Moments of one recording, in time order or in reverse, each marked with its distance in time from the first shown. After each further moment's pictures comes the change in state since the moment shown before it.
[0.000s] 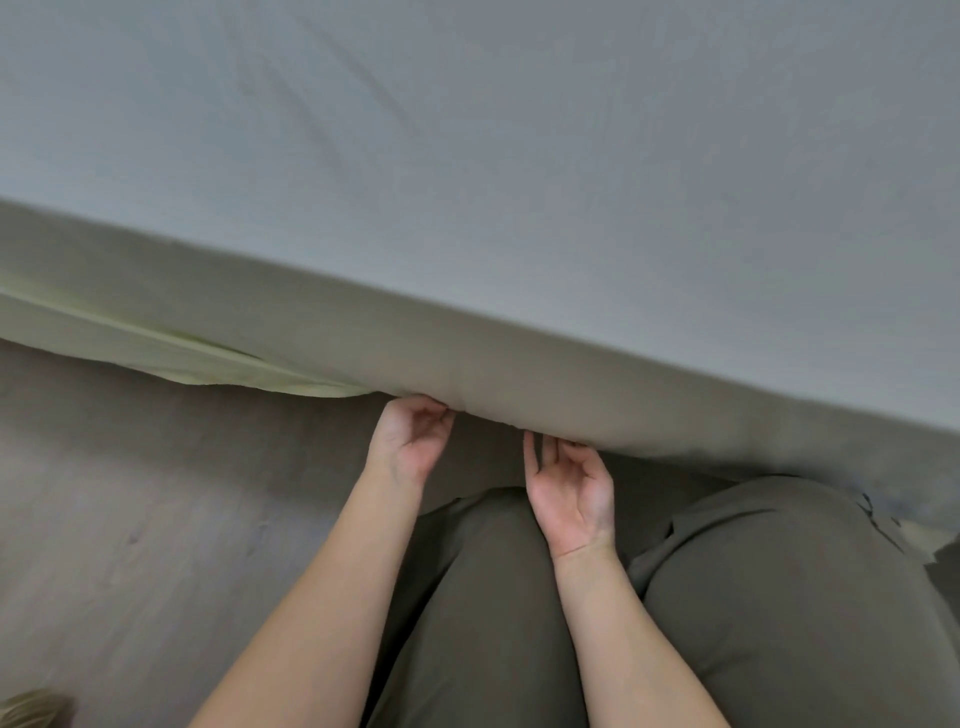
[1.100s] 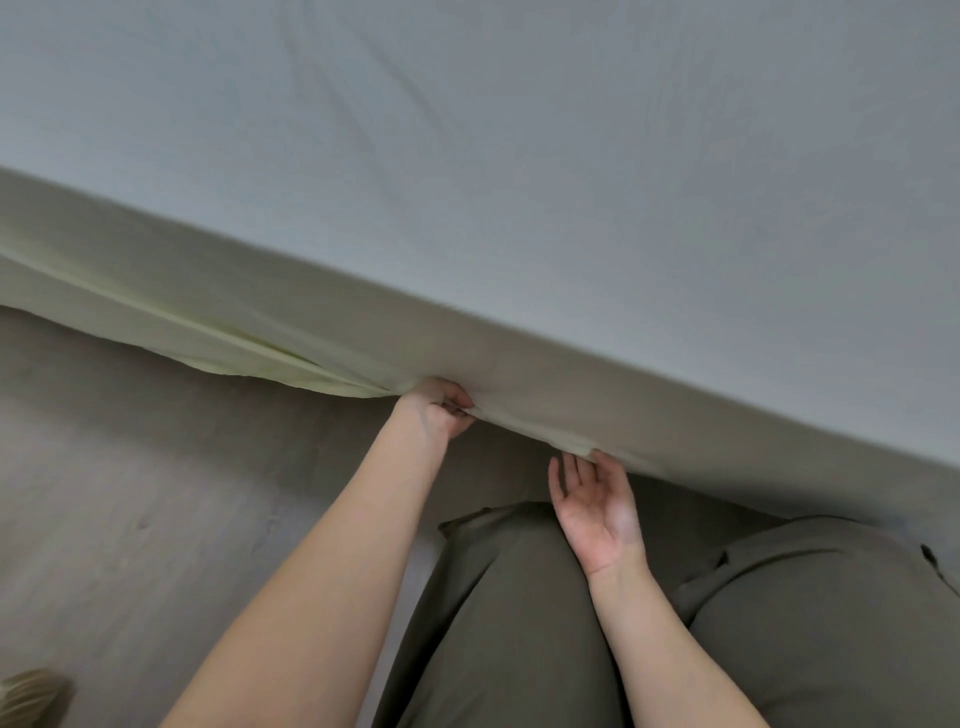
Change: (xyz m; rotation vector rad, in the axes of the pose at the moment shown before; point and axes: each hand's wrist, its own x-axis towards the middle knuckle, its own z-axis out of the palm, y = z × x) left_hand 0.021 0.021 0.028 0.389 0.286 -0.194; right_hand 0.005 -0.017 -0.005 -0.236 0.141 0.078
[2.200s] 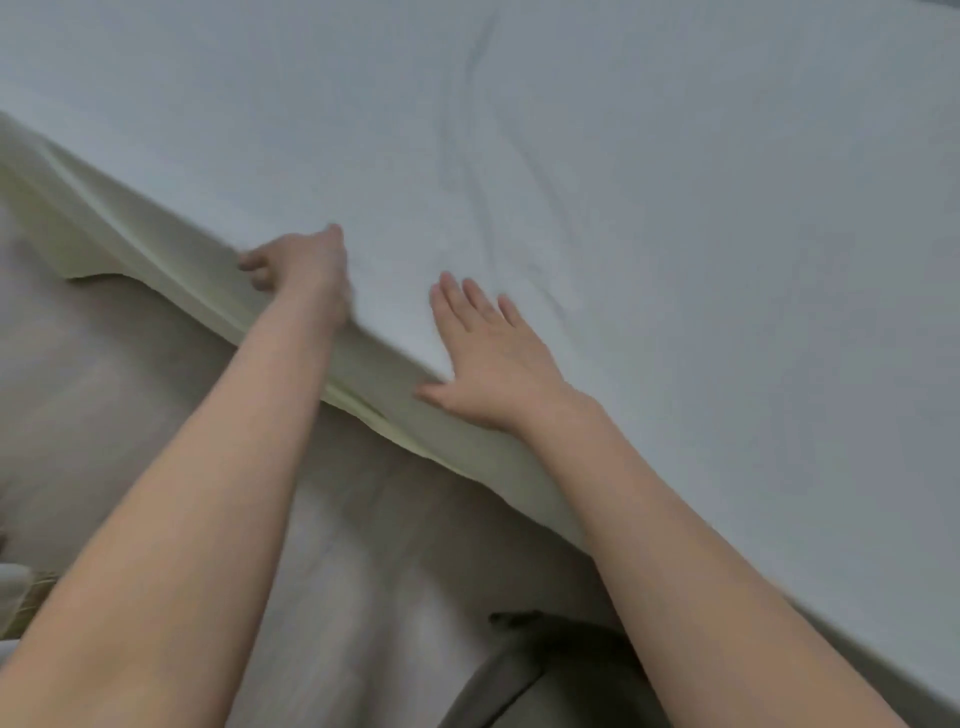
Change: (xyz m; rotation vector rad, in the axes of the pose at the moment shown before) left_hand -0.102 0.241 -0.048 0.209 0.769 0.869; right_hand 0.007 0.081 0.302 -2.631 -1.013 -0.853
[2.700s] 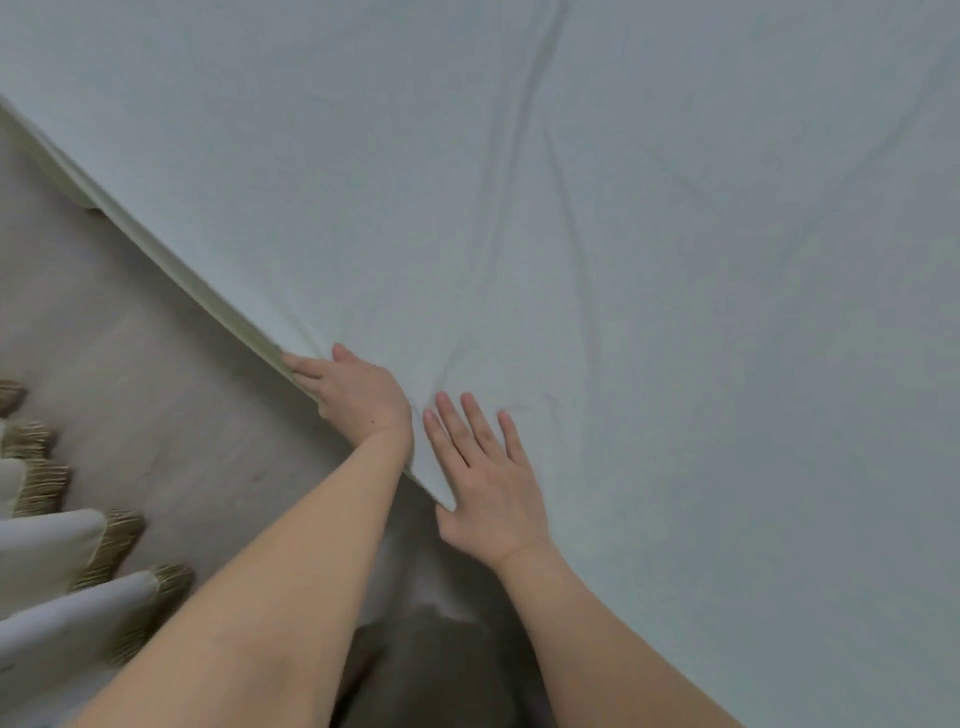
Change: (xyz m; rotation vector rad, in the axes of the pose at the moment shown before) left_hand -0.012 -0.008 0.031 0.371 0.347 -0.037; right_hand 0.018 0.001 0.017 0.048 -0.067 -0.064
